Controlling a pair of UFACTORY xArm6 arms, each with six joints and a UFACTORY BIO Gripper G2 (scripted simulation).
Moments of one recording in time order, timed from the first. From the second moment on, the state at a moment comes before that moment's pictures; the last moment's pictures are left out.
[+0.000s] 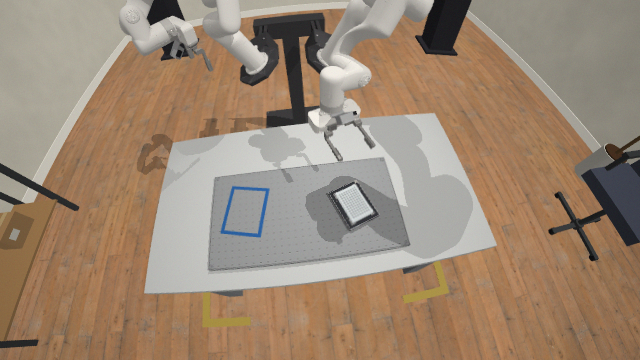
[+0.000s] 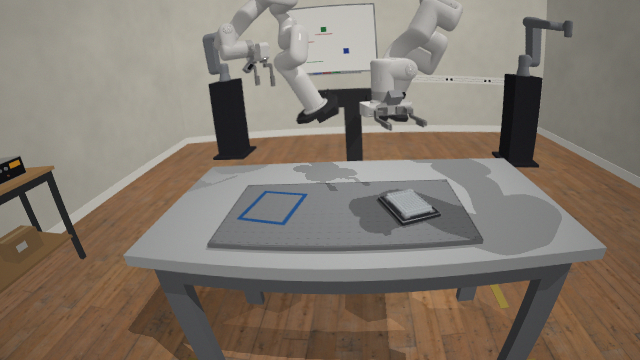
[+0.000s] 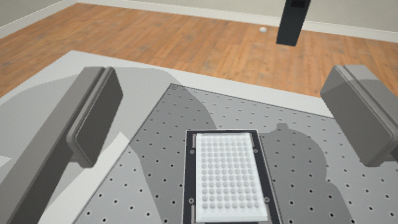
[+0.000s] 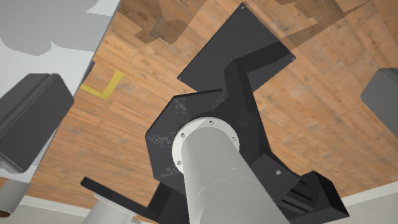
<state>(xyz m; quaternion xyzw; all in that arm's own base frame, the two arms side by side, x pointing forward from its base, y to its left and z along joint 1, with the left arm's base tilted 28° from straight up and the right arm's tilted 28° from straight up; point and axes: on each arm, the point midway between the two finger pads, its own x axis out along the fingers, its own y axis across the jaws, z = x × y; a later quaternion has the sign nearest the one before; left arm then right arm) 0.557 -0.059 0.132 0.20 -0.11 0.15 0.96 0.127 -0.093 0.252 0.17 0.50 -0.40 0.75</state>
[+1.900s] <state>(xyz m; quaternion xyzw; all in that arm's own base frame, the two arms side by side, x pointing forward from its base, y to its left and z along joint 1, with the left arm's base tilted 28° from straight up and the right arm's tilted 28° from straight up) 0.663 -0.008 0.040 0.20 -0.12 0.16 0.96 0.127 -0.093 0.252 0.17 0.50 -0.40 0.75</state>
